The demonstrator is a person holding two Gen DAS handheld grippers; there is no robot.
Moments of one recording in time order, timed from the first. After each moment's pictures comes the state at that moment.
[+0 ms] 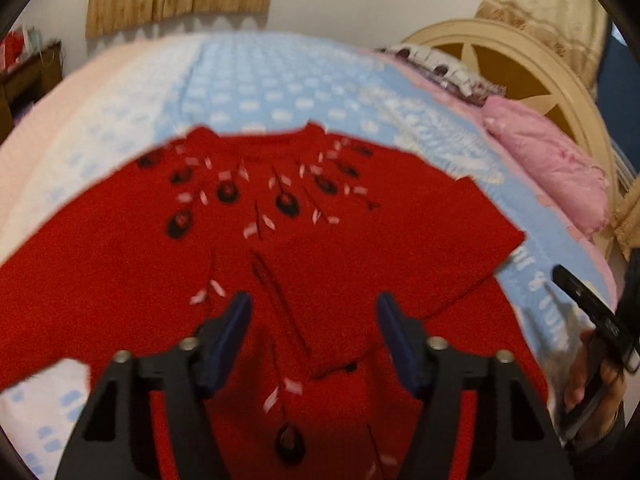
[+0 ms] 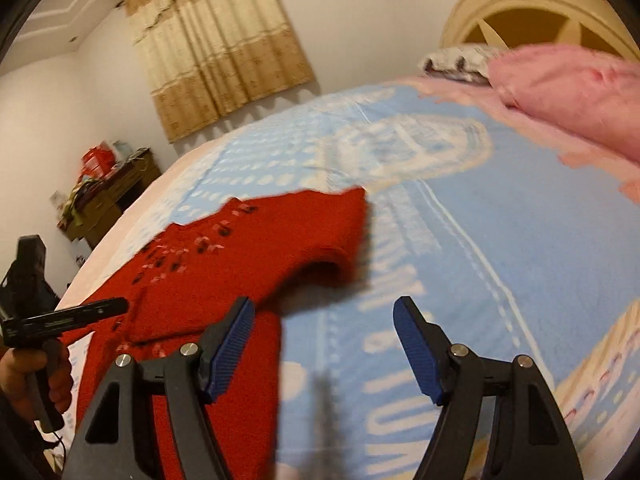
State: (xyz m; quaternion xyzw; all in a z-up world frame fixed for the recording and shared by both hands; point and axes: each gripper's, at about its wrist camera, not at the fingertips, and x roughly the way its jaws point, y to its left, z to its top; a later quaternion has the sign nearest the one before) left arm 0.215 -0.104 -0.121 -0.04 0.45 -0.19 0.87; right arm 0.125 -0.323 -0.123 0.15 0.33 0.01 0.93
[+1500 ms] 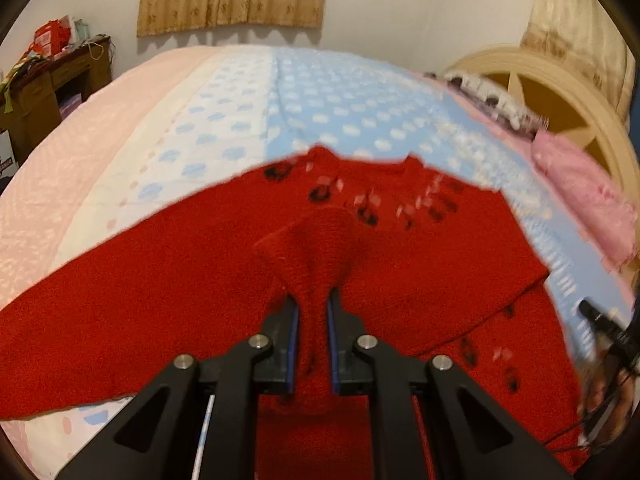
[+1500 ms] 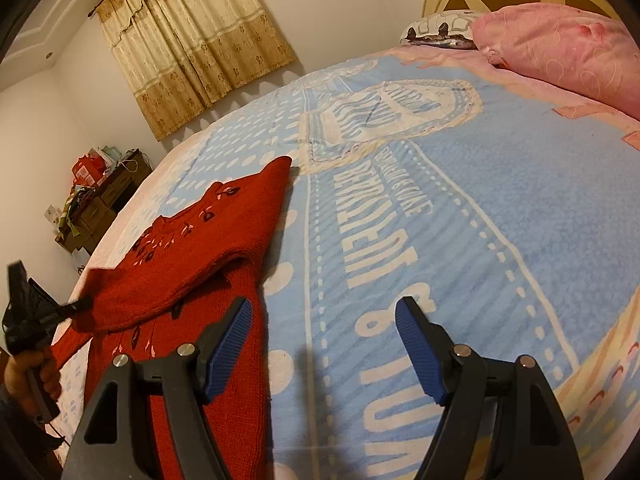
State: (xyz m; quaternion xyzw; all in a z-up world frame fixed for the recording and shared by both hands) left arm 0.224 -0.007 -0.119 -0.03 0.43 -0.11 0.89; right arm 0.131 -0.333 -0.145 0.19 0.35 0.01 0.92
